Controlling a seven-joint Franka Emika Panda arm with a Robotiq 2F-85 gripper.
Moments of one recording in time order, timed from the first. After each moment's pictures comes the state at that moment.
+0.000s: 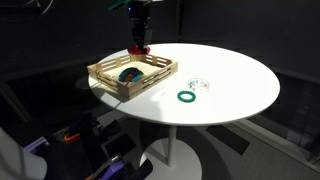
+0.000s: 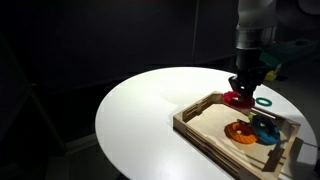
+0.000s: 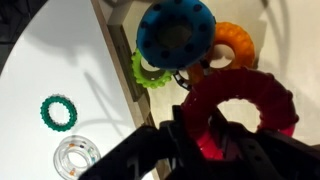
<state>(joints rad) 0.16 0.01 0.14 -2.27 -0.14 2.14 0.56</state>
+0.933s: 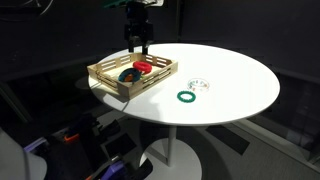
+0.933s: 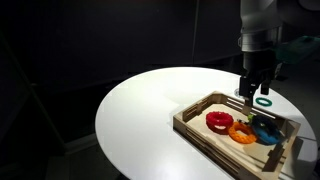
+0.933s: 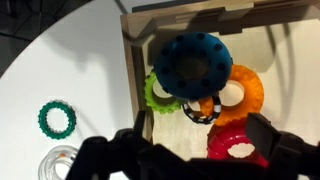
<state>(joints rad) 0.14 -0.01 0.13 -2.28 -0.09 2.03 0.32</state>
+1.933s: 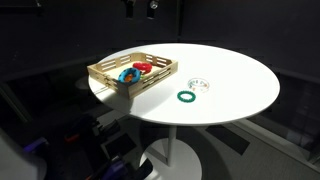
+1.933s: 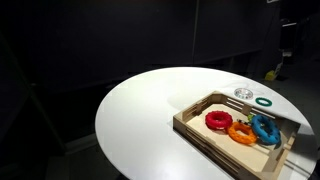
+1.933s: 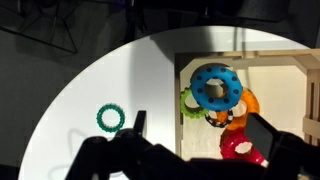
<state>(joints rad) 0.07 -0.23 0.06 -2.19 -0.06 1.70 0.06</state>
